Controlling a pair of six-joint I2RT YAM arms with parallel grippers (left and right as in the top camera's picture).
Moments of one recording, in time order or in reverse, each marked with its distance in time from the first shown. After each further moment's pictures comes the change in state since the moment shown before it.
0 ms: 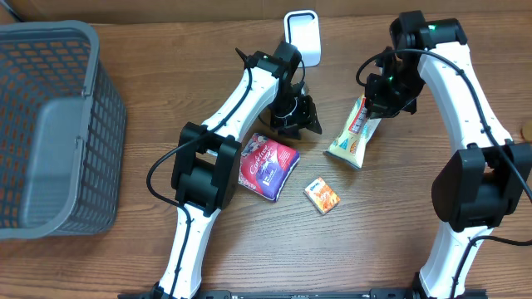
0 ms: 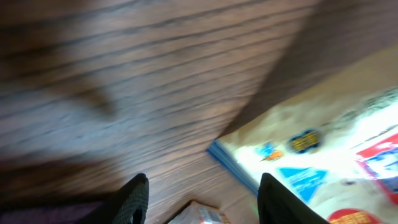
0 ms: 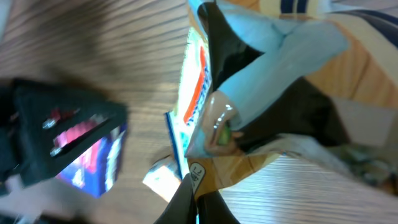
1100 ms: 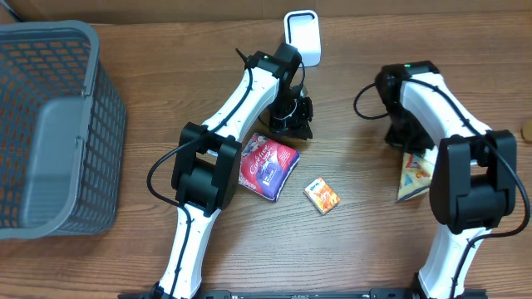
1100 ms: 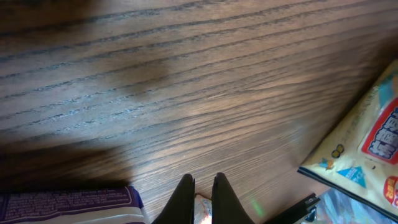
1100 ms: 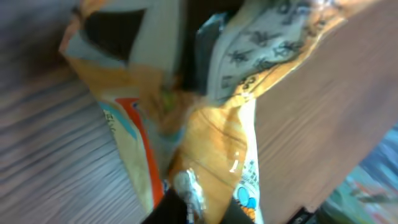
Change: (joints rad) left arm 0.000 0.000 0.000 -0.037 -0.026 -0.031; right arm 0.044 -0.008 -0.377 0.082 0.755 0.479
